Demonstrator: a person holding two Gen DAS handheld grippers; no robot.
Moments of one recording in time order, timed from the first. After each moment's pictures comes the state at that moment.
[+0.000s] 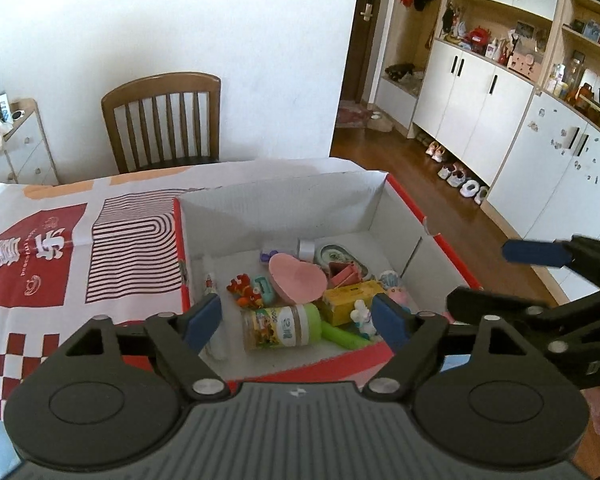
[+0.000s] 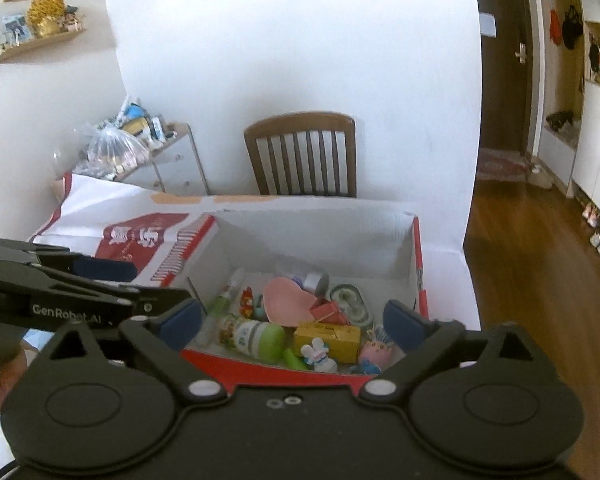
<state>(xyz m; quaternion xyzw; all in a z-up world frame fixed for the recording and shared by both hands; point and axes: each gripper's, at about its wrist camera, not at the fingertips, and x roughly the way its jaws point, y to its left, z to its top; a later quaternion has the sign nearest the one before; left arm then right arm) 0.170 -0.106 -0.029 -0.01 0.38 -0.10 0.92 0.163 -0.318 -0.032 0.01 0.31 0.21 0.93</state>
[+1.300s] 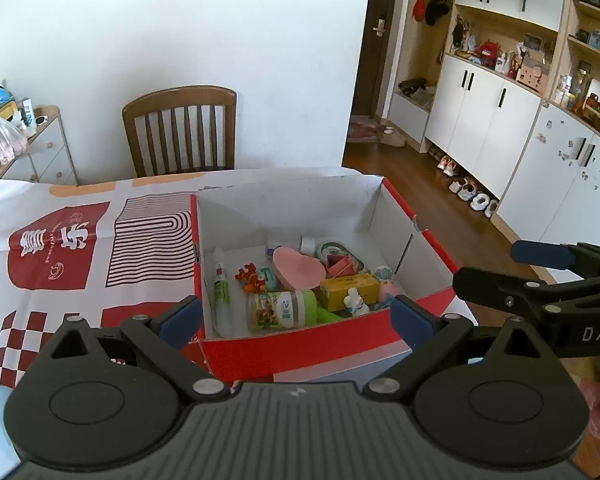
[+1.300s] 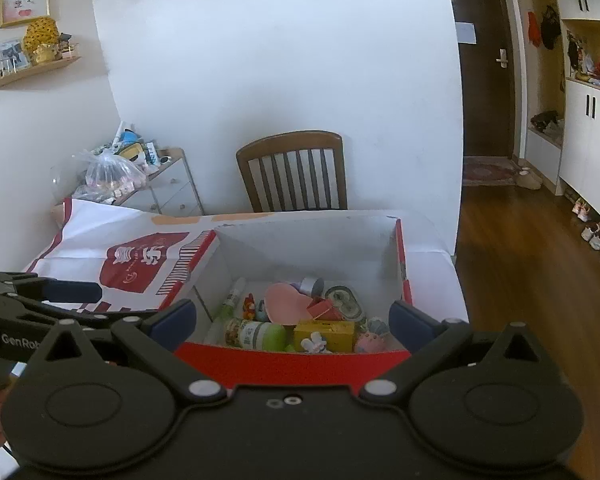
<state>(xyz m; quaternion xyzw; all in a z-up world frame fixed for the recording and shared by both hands) 0.123 -0.111 -0.016 -0.01 0.36 -0.07 0.93 0.131 -0.331 -0.029 0.04 0.29 0.19 0.94</state>
